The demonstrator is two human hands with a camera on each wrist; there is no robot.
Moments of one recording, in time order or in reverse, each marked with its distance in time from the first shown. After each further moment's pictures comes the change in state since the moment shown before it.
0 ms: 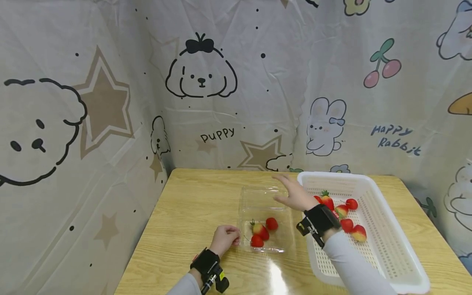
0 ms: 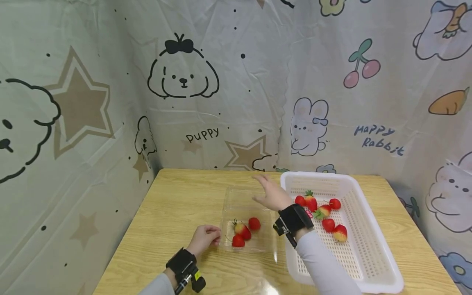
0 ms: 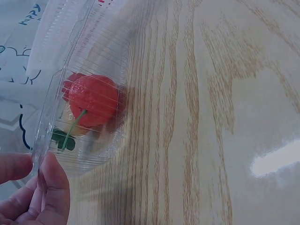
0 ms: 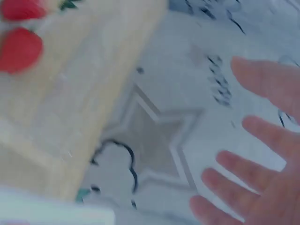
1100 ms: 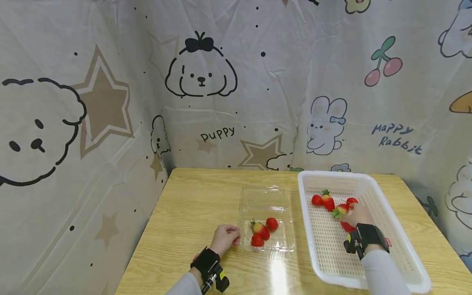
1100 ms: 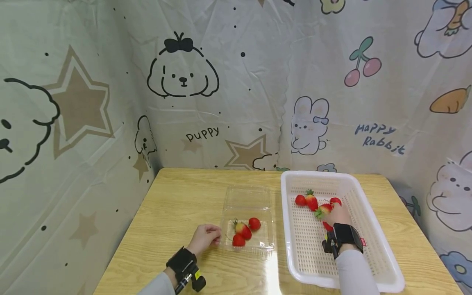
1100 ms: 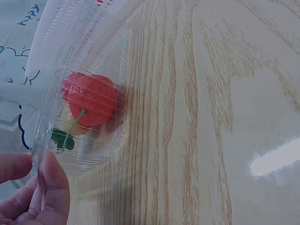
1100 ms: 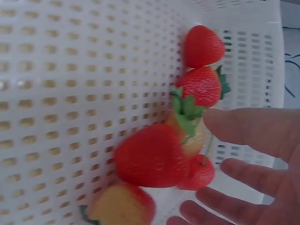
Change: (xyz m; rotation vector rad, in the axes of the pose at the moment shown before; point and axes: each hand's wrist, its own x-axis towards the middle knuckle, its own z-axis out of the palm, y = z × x) left_hand 0.000 0.001 -0.001 0.018 -0.001 -0.025; right_hand -0.110 0.151 -0.014 0.066 0.032 0.813
